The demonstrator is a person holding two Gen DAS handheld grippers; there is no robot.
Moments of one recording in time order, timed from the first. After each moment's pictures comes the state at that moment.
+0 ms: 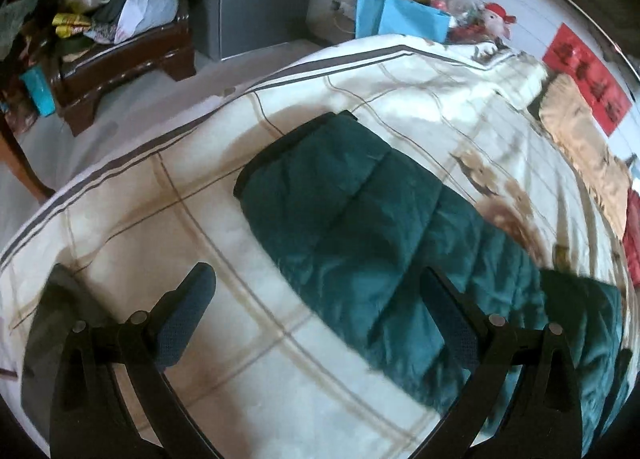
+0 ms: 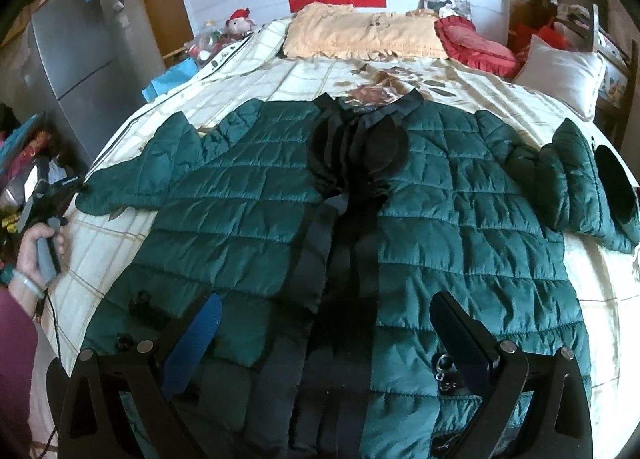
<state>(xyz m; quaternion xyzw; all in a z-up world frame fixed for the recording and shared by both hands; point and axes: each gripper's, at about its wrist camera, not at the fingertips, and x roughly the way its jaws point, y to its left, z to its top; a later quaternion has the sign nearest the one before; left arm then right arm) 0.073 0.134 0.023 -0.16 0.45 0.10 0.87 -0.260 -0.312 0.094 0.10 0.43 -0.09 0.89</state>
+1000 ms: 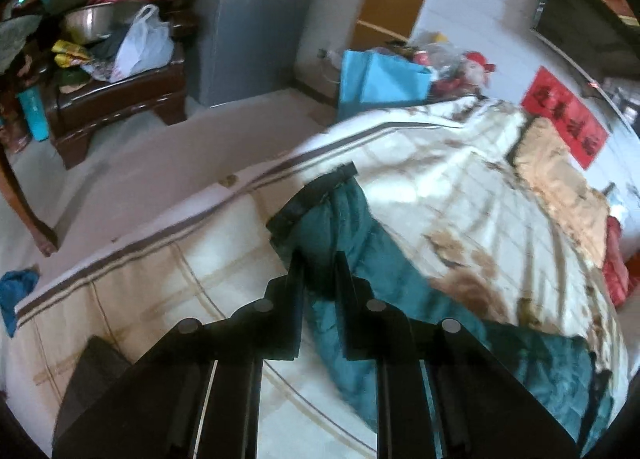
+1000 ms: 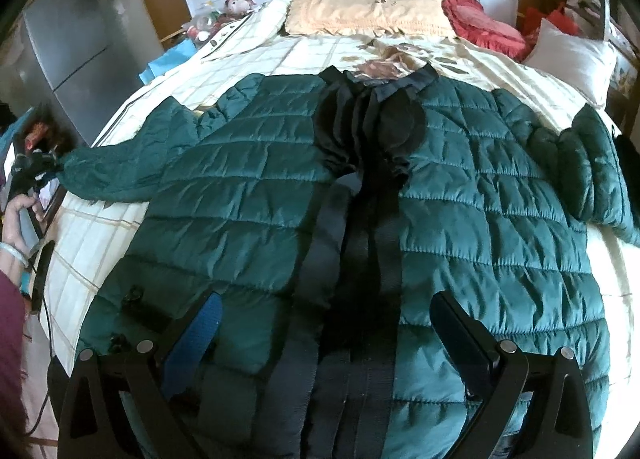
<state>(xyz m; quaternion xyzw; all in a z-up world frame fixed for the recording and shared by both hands) 0.069 0.152 0.088 -0.16 0.37 0.07 0.91 -0.246 -0.308 0.078 0.11 0.46 -0.08 0.88</state>
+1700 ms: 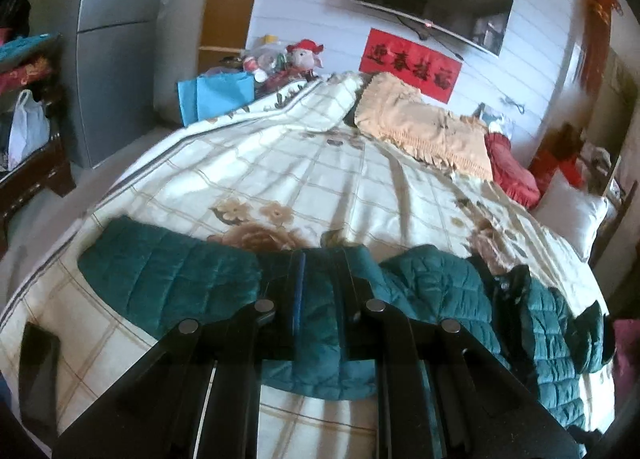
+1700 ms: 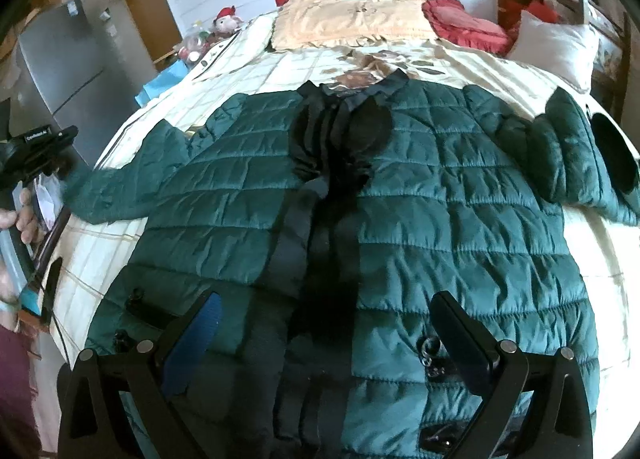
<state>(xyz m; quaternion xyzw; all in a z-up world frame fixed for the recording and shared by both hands) -0.021 -0.027 0.152 -0.07 0.34 -0.15 0.93 -0.276 -0.334 0.087 0.15 0.44 -0.09 0.88</state>
